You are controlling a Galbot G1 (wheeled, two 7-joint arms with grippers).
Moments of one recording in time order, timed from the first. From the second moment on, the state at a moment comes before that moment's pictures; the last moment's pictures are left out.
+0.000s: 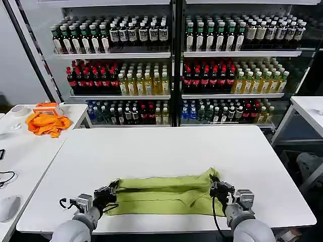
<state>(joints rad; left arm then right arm) 1.36 -0.98 -0.33 -1.98 -0.57 0.44 -0.19 -1.37 1.12 0.34 2.18 0.65 -0.58 0.40</state>
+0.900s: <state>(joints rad) 1.49 -1.14 -0.35 -2.03 -0.44 0.34 -0.29 -1.49 1.17 0.37 2.25 0.52 -0.55 0.35</state>
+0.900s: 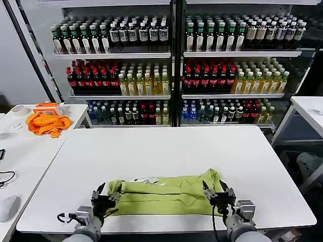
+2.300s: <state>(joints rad) 1.51 -1.27 -0.42 -2.00 -0.52 0.27 -0.32 -1.57 1.17 0.40 2.31 0.48 -0.53 0.36</state>
